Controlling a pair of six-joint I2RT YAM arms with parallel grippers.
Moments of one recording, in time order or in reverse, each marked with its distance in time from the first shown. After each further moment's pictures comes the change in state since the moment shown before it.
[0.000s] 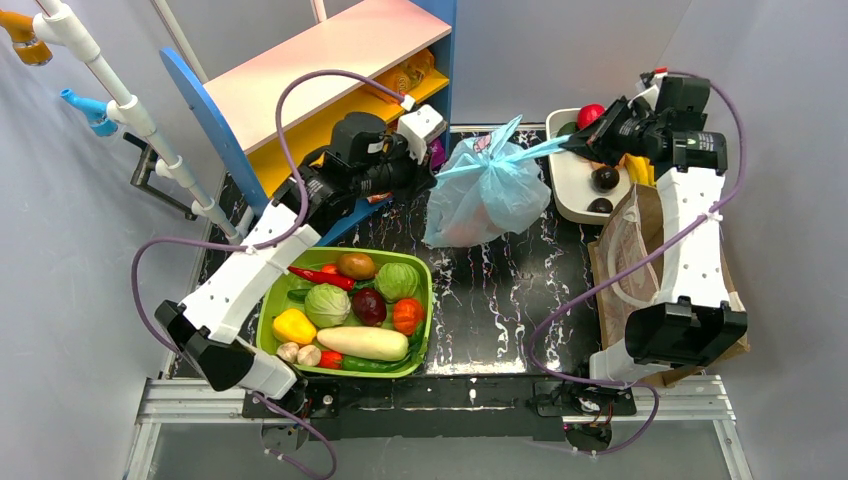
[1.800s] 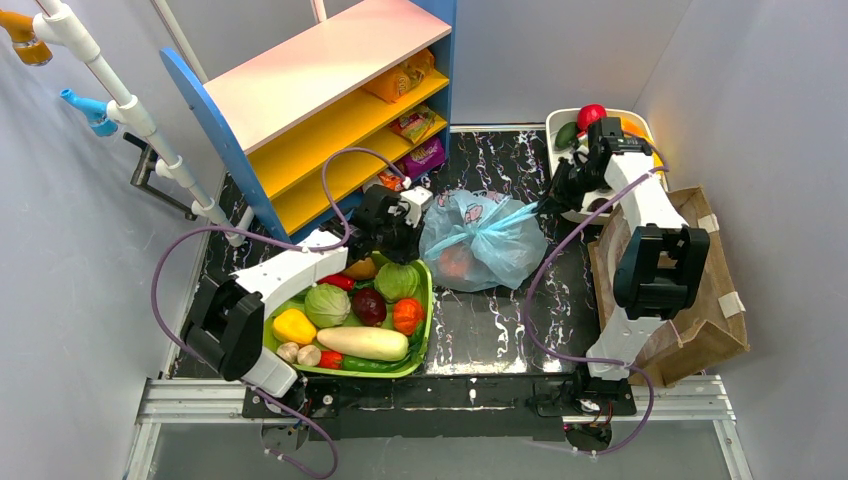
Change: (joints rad) left arm 0.060 0.053 -0.684 0.362 -0.004 -0.130; right arm 0.100 0.294 -0.268 -0.101 0.114 -0.243
